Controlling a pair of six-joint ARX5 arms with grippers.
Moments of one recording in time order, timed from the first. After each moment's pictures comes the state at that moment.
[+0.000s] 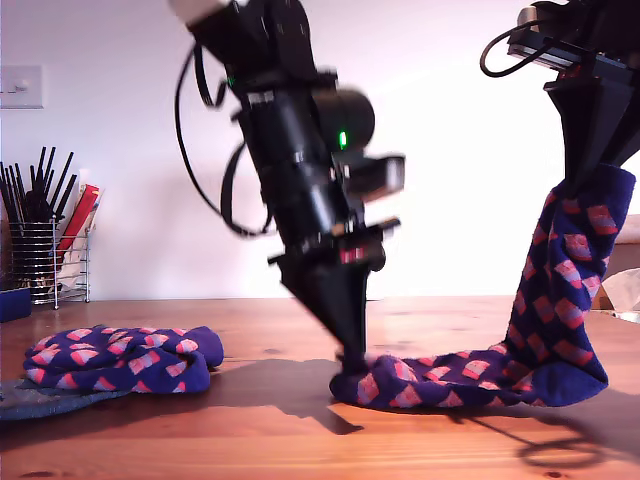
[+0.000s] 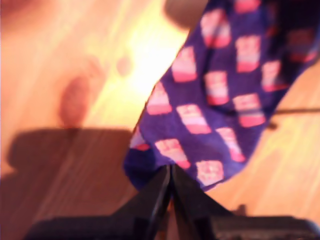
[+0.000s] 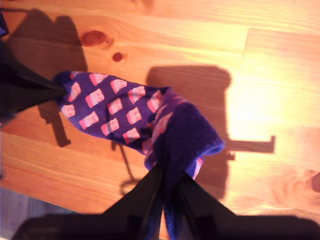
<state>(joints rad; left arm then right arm) -0.75 2.12 1.62 -0.82 0.21 0.24 0.23 1.45 1.26 -1.06 -0.20 0.07</state>
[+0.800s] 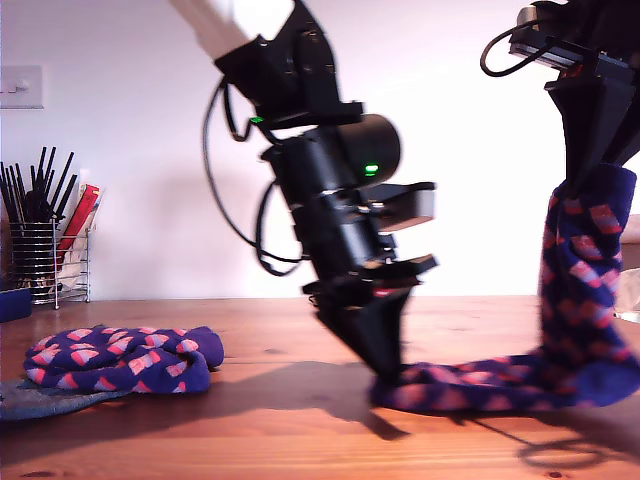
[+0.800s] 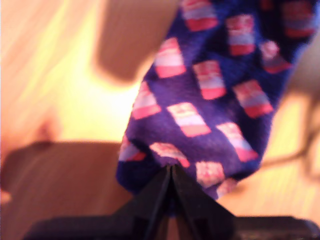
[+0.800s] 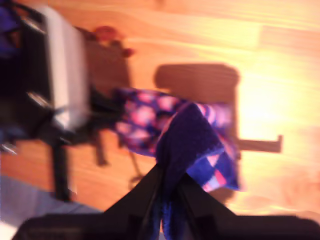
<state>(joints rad) -0.86 2.18 1.62 -0.65 0.26 0.24 0.23 1.45 1.26 -1.07 -0.25 0.05</state>
